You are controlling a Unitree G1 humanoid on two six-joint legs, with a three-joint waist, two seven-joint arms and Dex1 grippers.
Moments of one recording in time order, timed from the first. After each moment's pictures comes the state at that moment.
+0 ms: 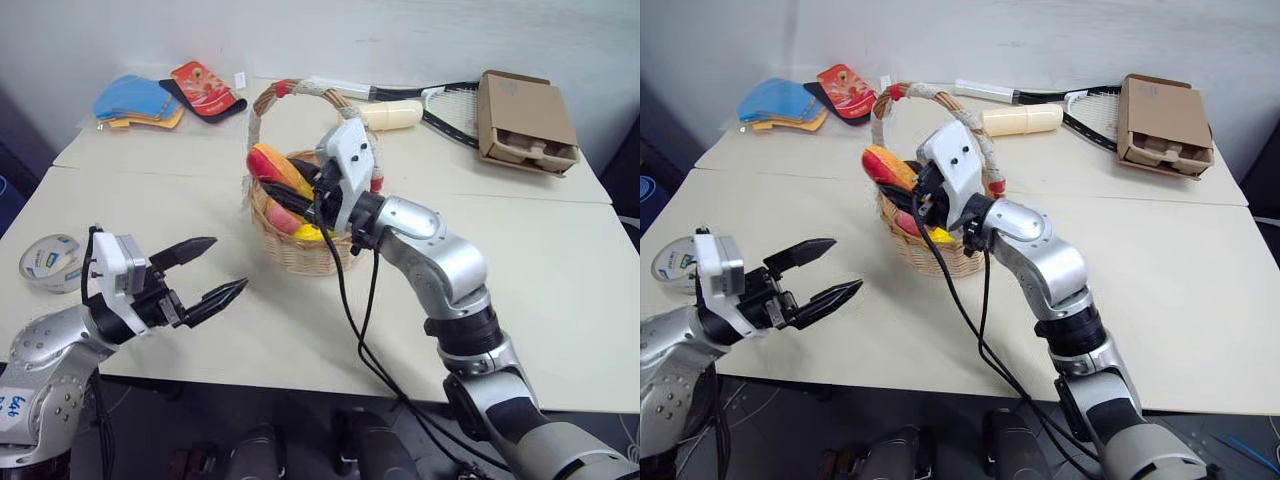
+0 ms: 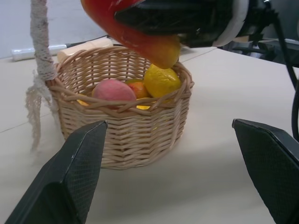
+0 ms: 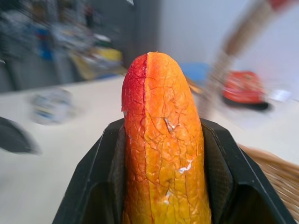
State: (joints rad) left arm 0.04 0.64 0.43 -0.53 -0.72 0.48 -0.75; right arm -0.83 -0.15 0.22 -0.05 0.28 0.53 0.46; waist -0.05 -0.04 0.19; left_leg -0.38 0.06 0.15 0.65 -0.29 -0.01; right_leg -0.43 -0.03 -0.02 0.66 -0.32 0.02
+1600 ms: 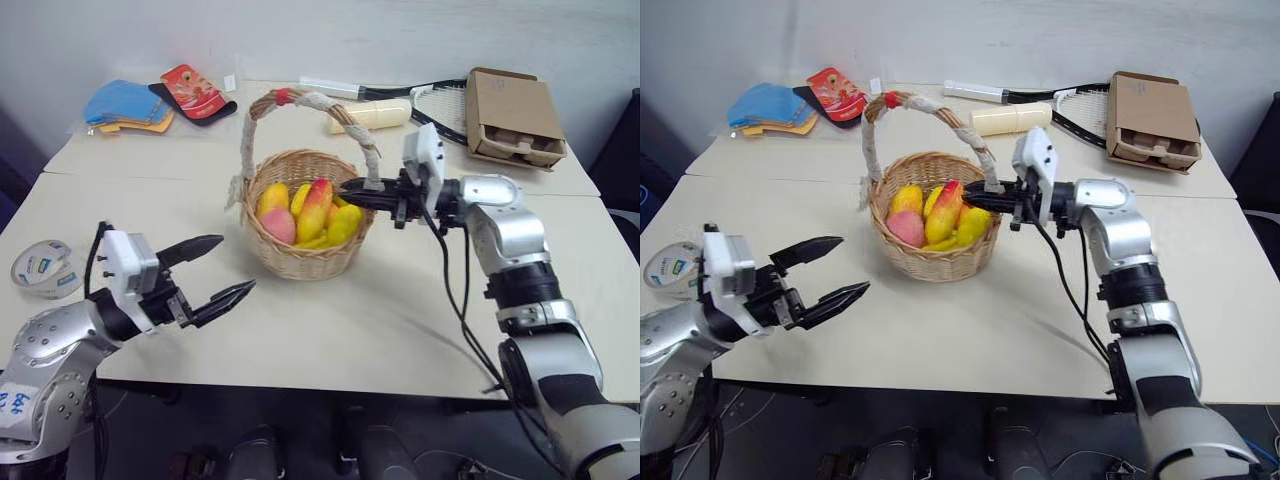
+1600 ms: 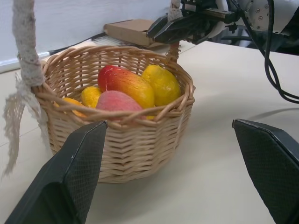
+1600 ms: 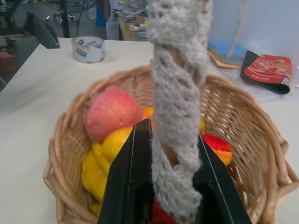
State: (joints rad) left arm -0.04 0.68 0.33 -0.49 -0.70 0.44 -0.78; right arm -0.90 -0.49 0.06 0.32 0.37 0.25 1.21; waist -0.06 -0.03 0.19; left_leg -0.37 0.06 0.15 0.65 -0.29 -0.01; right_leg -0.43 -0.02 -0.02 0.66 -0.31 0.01
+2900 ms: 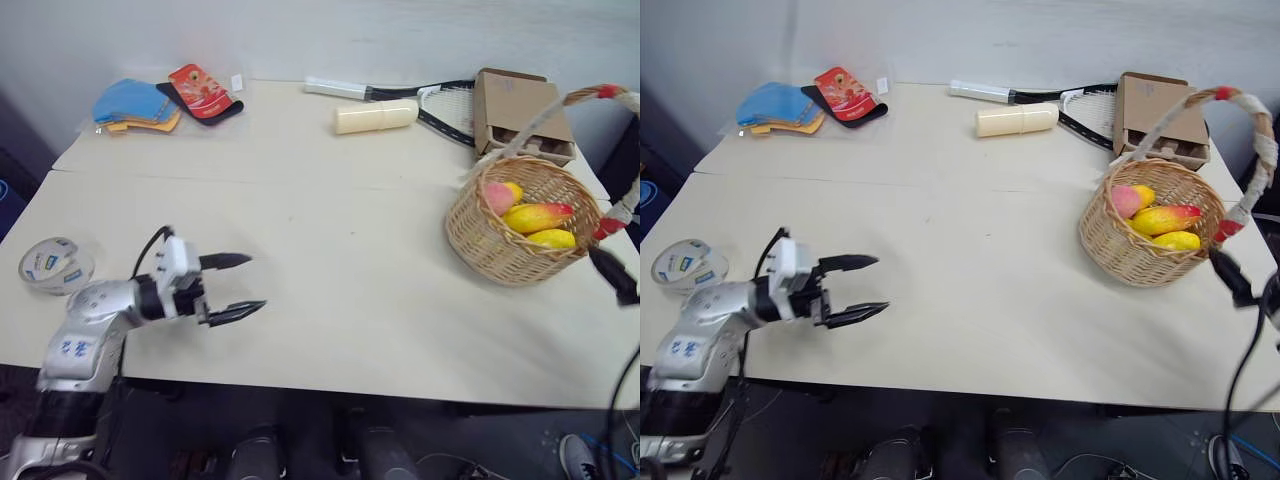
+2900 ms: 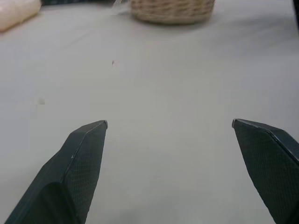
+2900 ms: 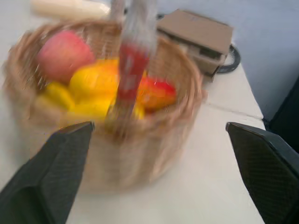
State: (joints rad) left arm -0.17 0.73 0.15 -0.03 -0.46 0.15 -1.09; right arm 0.13 -0.76 -0.79 -0.07 0.49 0.28 0.80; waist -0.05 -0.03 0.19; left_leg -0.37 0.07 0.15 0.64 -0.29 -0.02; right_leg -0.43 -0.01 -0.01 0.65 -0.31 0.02
